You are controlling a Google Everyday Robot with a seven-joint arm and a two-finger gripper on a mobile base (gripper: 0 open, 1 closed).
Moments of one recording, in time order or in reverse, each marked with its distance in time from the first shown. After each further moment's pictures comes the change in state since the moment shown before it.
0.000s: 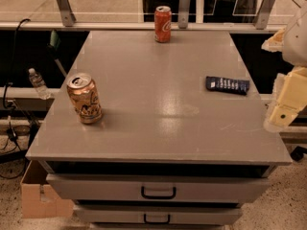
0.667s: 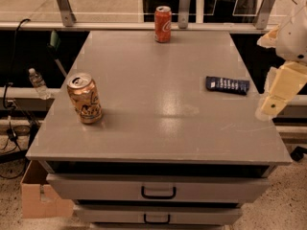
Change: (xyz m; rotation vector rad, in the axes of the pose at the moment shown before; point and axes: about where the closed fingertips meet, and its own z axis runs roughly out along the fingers) arm -0.001 -0.027 0.017 0.016 -0.053 0.012
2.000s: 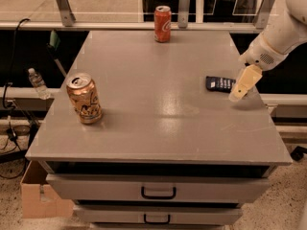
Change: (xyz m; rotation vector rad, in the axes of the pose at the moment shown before) arm 0.037 -0.129 0.160 -0.112 -0.103 0.172
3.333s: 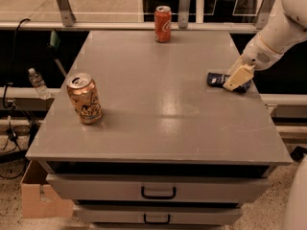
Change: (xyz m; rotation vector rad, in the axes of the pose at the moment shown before) arm -0.002 -0.007 0.013 -0.051 -0.018 0.033
